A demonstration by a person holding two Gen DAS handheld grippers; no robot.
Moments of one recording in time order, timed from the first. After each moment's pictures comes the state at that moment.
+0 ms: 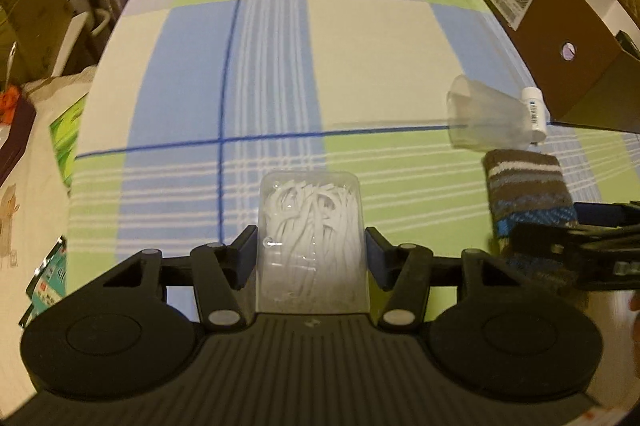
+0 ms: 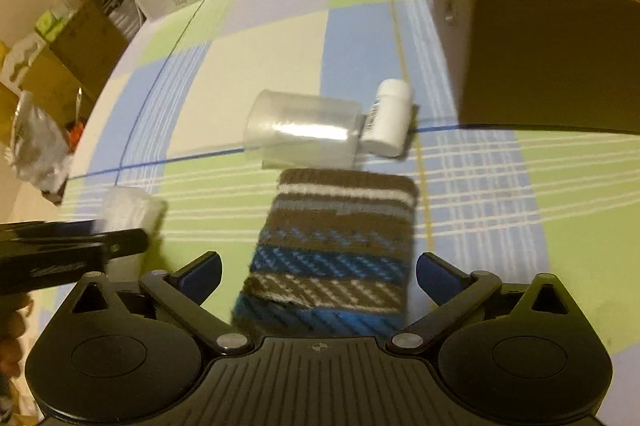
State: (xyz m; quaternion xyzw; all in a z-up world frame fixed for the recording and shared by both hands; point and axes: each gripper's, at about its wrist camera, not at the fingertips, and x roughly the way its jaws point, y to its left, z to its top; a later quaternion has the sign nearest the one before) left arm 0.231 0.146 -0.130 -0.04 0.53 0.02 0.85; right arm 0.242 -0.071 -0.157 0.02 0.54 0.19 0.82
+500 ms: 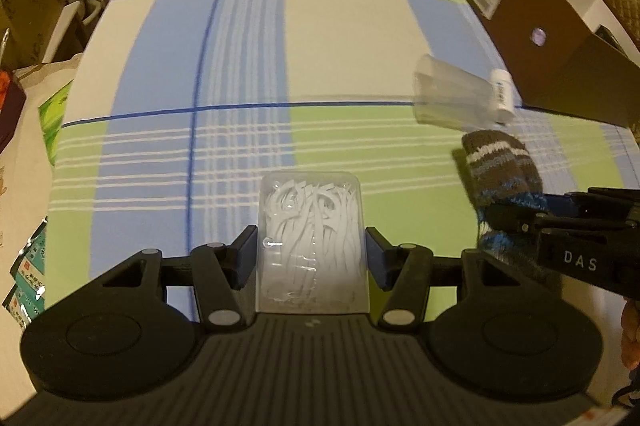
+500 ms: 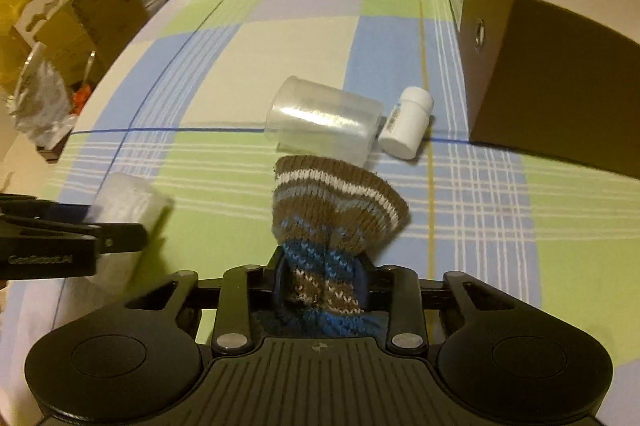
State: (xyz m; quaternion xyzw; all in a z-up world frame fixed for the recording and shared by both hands) left arm 0.210 0.123 -0.125 -0.06 0.53 0.00 0.84; right arm 0.218 -0.084 -0.147 -0.03 0.51 0.23 0.83
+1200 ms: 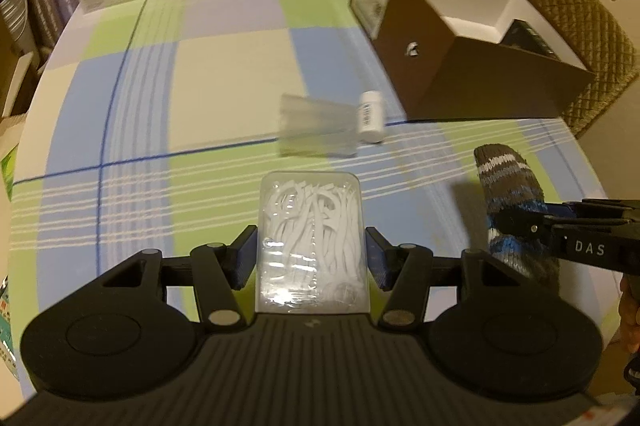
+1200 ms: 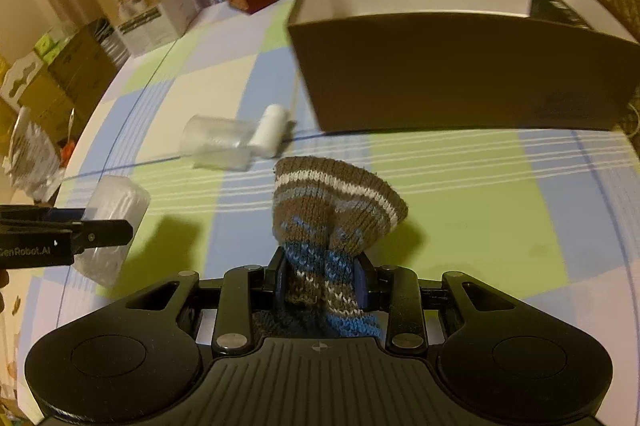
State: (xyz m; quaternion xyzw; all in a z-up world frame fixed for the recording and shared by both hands) left arm 0.204 0.039 -0.078 -0.04 0.49 -0.07 0.87; right arm 0.197 -0.205 -0.098 0.04 0.48 0.18 0.86
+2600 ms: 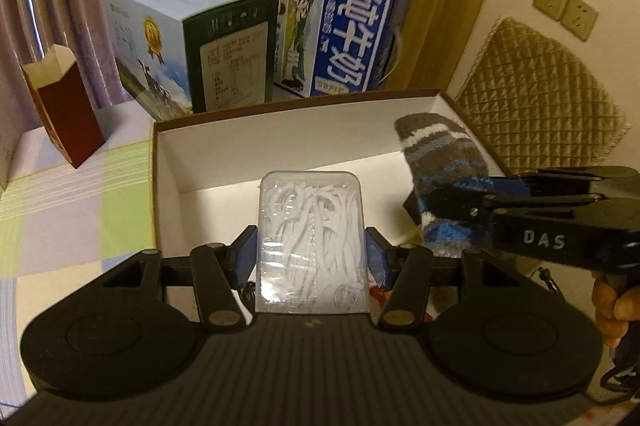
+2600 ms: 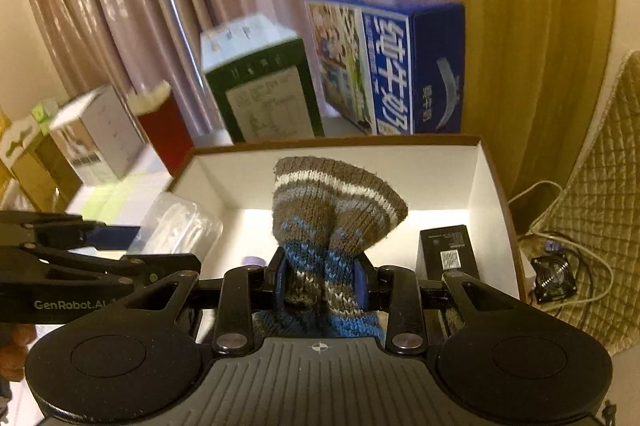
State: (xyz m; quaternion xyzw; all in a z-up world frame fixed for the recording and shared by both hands) left arm 0.424 -0.170 -0.018 -0.01 0.42 -0.12 0.90; right arm 0.430 -0.337 -0.026 0.01 0.39 0.22 0.90
